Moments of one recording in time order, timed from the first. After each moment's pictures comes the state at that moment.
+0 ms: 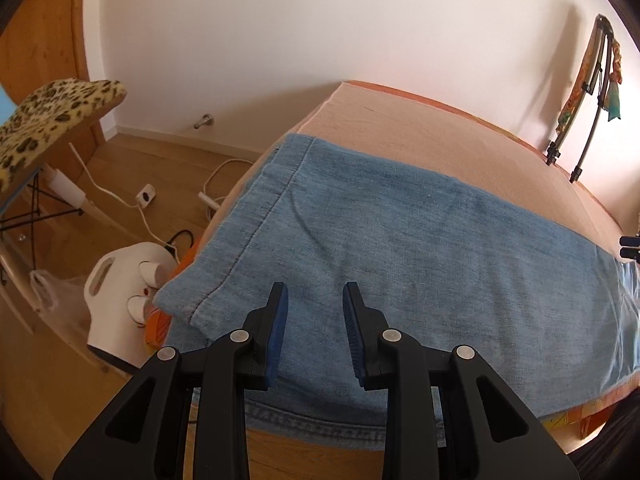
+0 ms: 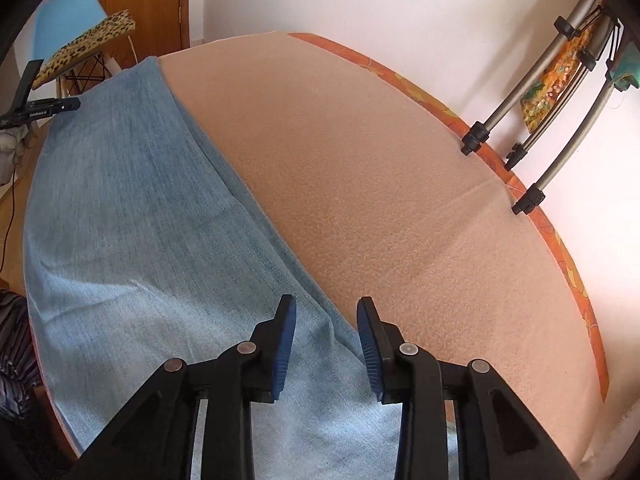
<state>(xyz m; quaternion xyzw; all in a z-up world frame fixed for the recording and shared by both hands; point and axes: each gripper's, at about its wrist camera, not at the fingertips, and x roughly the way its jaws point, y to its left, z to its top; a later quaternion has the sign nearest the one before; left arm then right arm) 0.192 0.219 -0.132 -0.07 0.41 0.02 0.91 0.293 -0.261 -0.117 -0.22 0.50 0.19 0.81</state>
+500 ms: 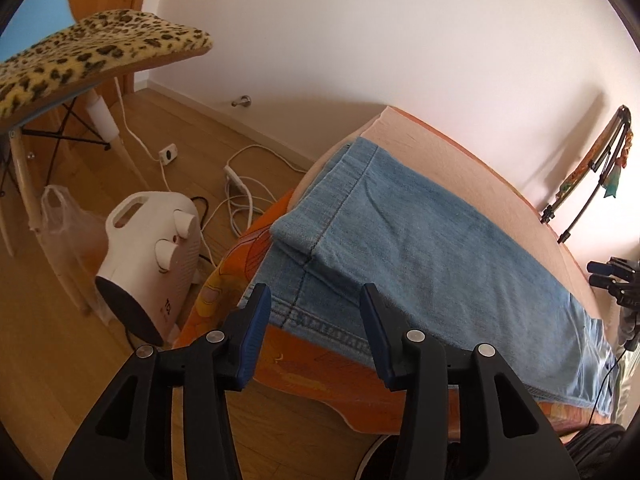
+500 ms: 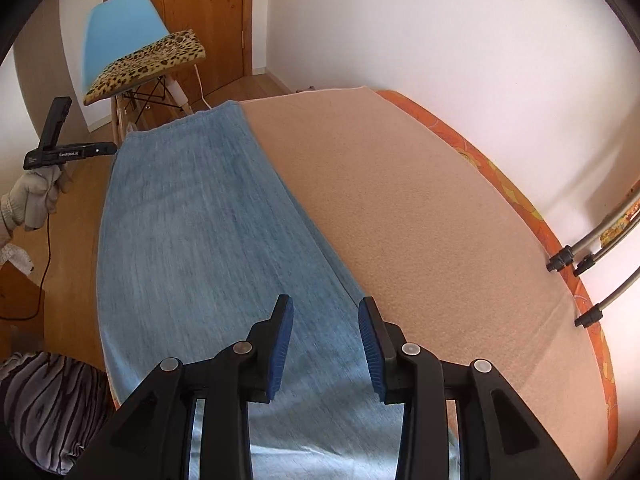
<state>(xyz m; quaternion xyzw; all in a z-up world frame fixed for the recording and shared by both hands) 0.137 0.282 -0.143 -0.20 0.38 0.03 0.90 0.305 -0.112 -0.087 -0.22 0.46 0.30 0.81</state>
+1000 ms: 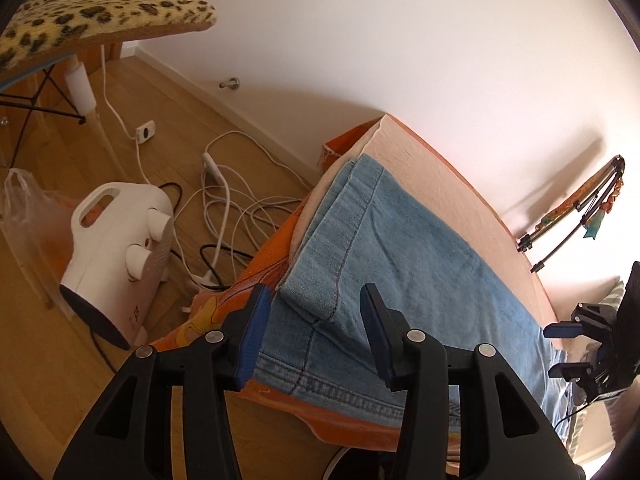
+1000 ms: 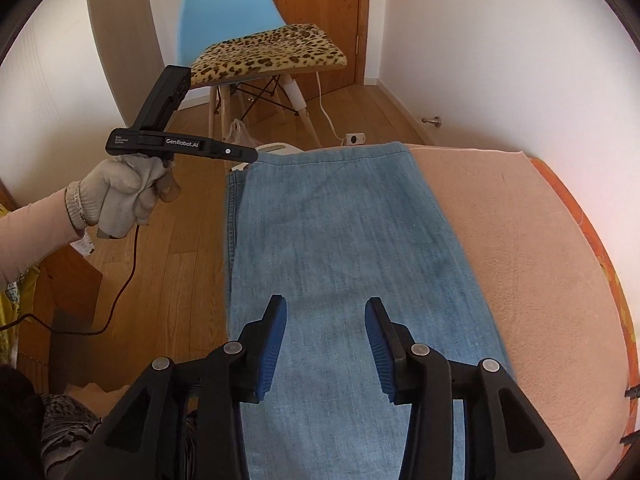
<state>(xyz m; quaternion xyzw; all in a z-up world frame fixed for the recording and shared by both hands) 0.177 0.315 -0.152 -0.28 0.39 -0.02 0.88 0.271 0.076 -0.100 -0.24 0.45 0.45 0.73</state>
